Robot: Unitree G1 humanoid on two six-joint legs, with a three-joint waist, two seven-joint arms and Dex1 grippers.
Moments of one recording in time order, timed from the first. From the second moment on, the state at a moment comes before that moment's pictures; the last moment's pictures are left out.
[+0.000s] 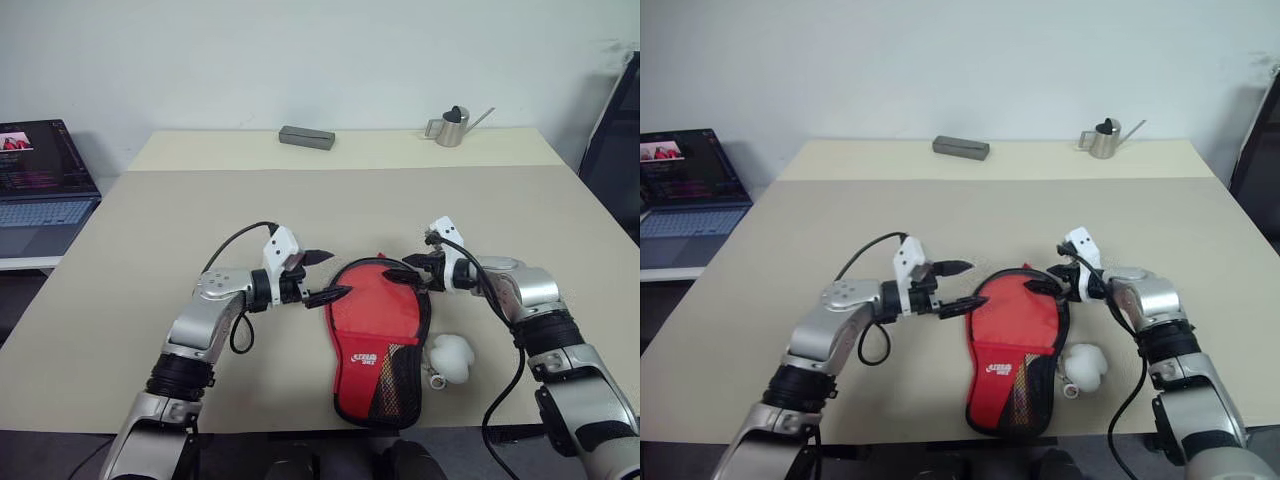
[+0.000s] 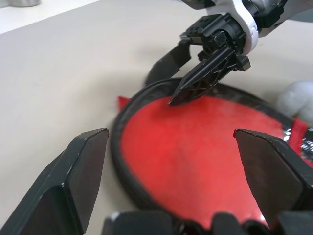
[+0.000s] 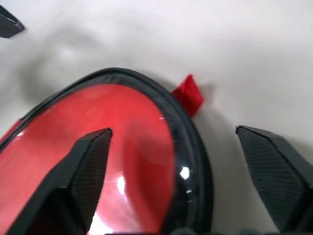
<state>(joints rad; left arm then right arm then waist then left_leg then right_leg) -0.50 0.44 -0.10 0.11 -0.28 0.34 -1.00 -0.75 -0.46 0.14 0.47 0.35 0.67 0.83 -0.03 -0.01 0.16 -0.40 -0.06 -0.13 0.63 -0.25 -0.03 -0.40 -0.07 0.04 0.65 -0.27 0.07</state>
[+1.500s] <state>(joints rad) -0.48 0.41 -0.13 0.11 -0.27 0.34 -0.99 -1.03 -0.26 0.14 0.95 0.06 0.29 0.83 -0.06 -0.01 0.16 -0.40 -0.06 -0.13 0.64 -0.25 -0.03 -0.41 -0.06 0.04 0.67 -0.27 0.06</state>
